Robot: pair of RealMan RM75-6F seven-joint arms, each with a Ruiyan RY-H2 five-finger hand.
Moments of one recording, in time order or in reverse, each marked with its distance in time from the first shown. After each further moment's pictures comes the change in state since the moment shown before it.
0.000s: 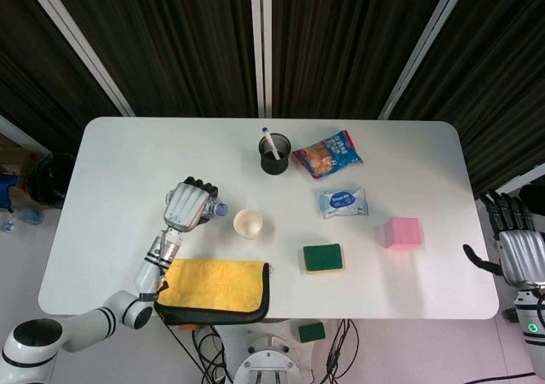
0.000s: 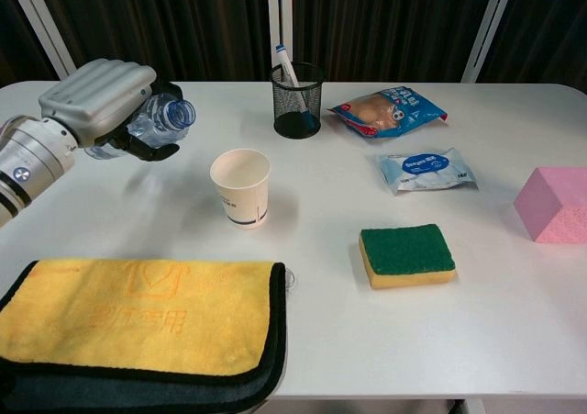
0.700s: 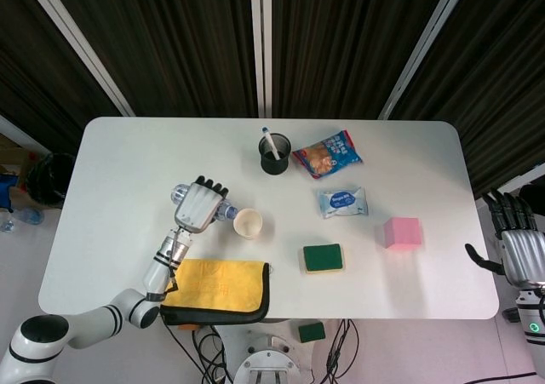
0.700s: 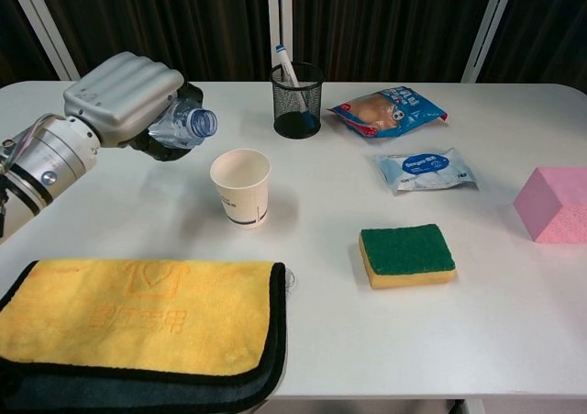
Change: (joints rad) left arm -0.036 -0.015 0.008 -0.014 0.012 -0.001 0.195; right arm -0.002 -0.001 0.002 0.008 0.006 0.000 0.007
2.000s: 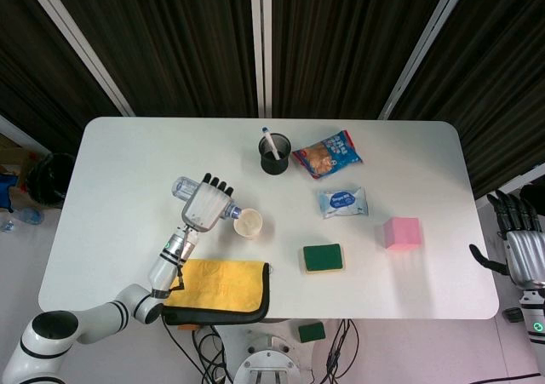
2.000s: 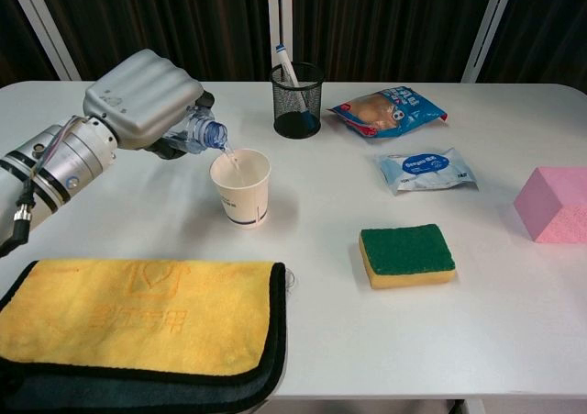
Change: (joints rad) left arm -0.041 -0.028 0.012 0.059 0.009 -0.011 0.208; right arm -0.003 -0.023 0.000 0.065 0.015 -0.013 0.054
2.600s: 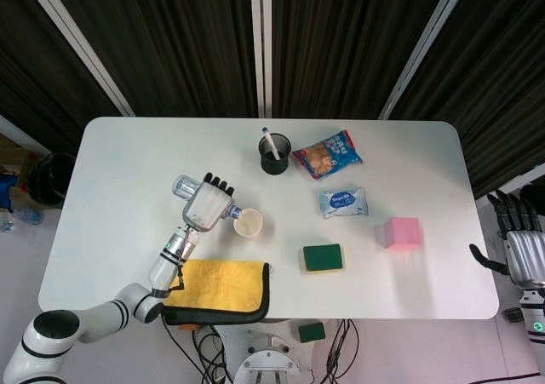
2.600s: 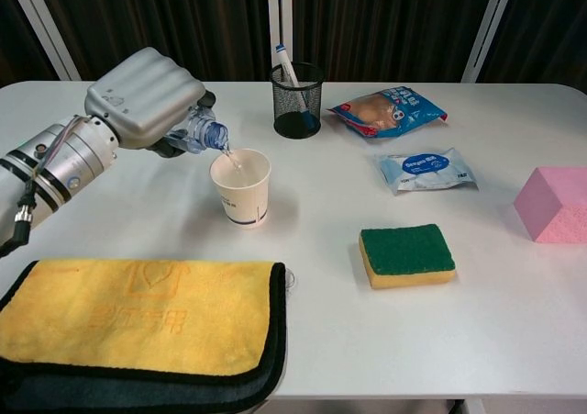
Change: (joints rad) left arm -0.006 -0.004 0.006 0.014 0.009 0.009 0.015; right arm 0.000 -0.003 0.001 0.004 0.002 -0.003 0.002
